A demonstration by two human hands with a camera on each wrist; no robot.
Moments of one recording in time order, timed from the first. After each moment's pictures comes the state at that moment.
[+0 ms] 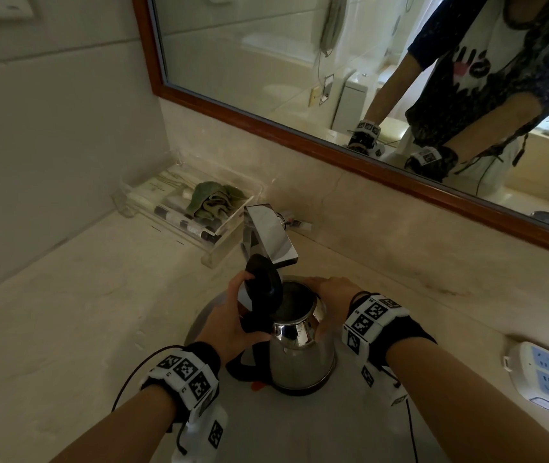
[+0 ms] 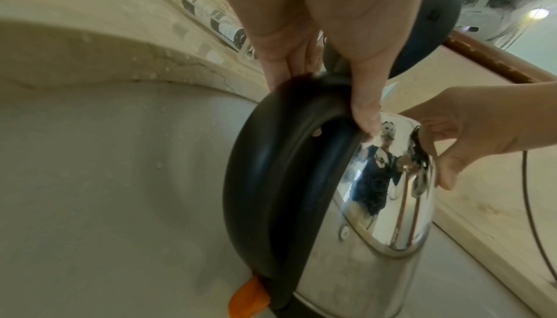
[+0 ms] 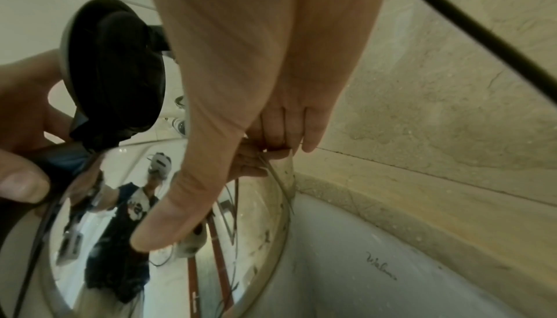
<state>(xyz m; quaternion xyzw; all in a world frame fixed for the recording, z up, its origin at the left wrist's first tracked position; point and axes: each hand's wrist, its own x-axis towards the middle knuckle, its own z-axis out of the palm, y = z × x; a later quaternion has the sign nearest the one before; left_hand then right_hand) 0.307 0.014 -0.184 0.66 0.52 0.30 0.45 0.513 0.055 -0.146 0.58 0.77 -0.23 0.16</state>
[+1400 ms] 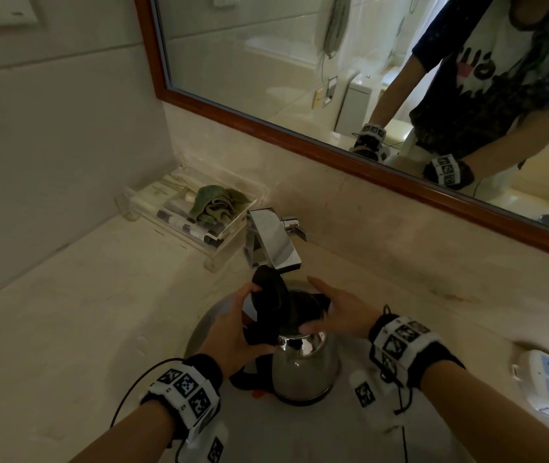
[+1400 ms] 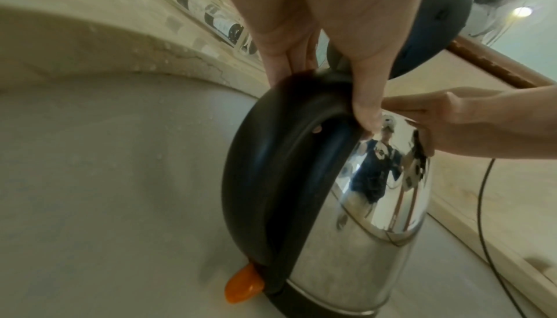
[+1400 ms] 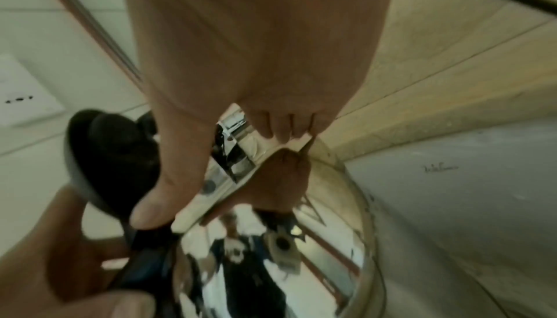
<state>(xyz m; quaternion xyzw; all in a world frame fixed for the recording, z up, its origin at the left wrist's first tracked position) 0.307 0.008 -0.187 0.67 0.53 0.28 0.45 0.524 0.041 -0.148 0.61 0.68 -0.40 0.03</state>
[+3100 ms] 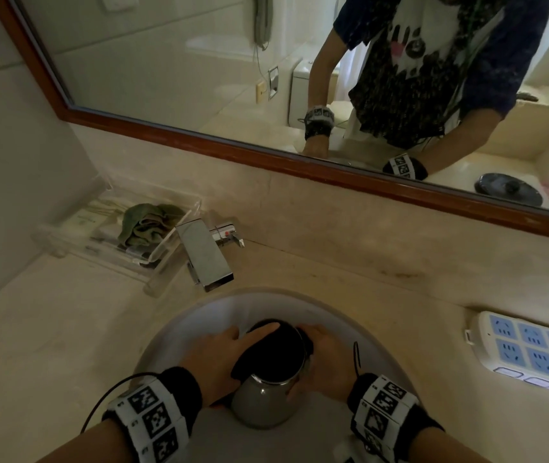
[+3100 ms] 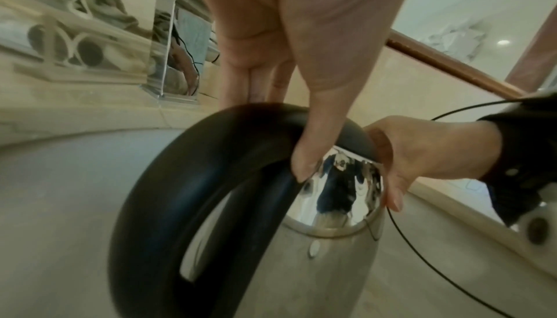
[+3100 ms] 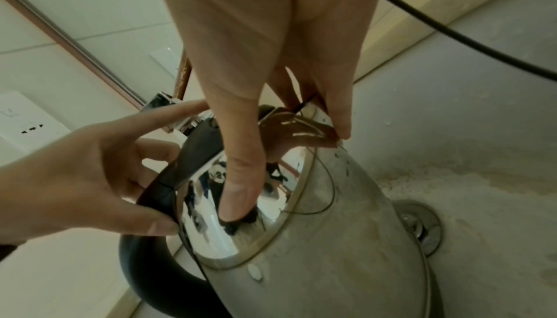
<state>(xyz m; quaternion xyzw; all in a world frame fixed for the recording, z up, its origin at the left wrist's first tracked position) 0.364 0.017 -0.171 0.88 0.42 -0.09 0.20 0.563 -0.023 -0.215 0.65 0.65 -0.38 -0.12</state>
